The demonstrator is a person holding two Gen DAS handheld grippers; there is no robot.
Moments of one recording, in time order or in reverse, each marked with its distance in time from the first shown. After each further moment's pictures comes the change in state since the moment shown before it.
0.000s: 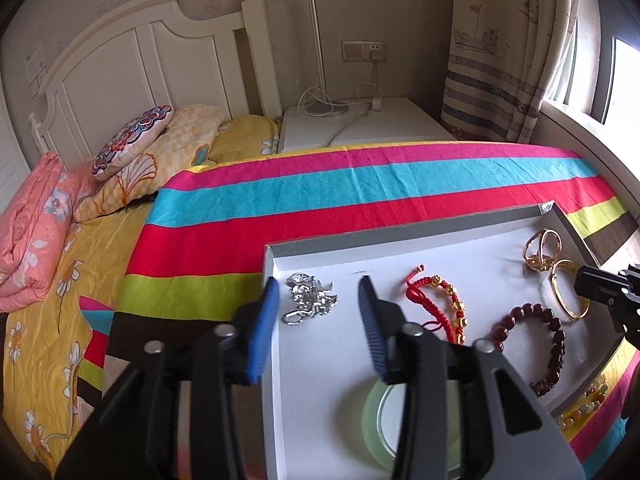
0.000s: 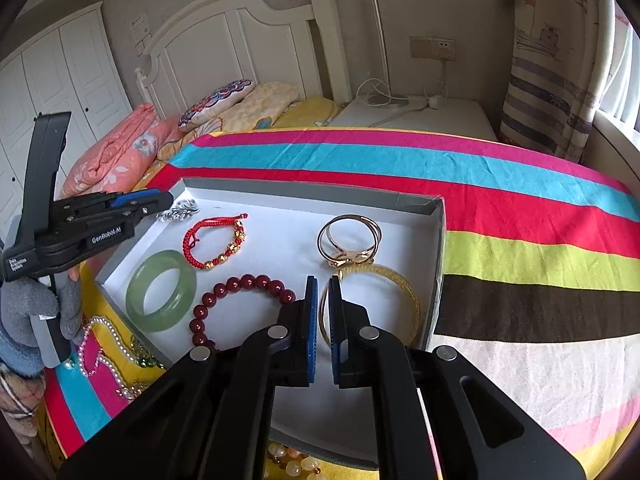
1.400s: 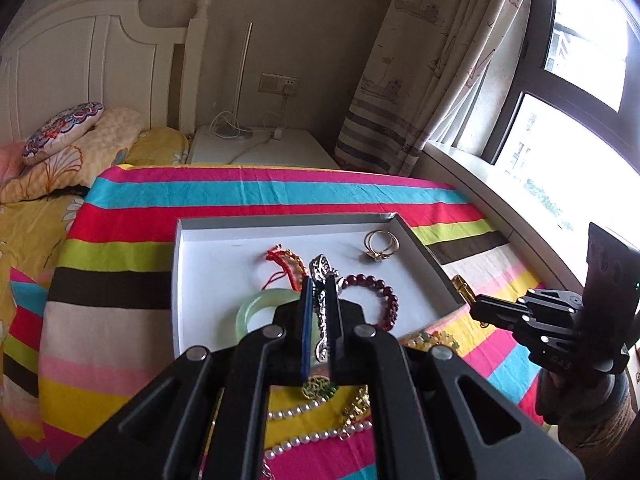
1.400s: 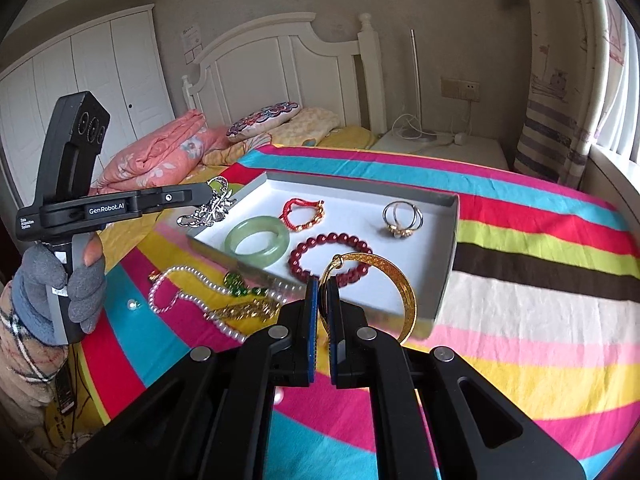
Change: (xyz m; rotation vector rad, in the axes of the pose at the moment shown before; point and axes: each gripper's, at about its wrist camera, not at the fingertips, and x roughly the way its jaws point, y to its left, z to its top) left arm -0.100 -0.009 -0.041 -0.067 -0.110 -0.402; right arm -0.085 0.041 -0.051 -0.124 -0.102 0.063
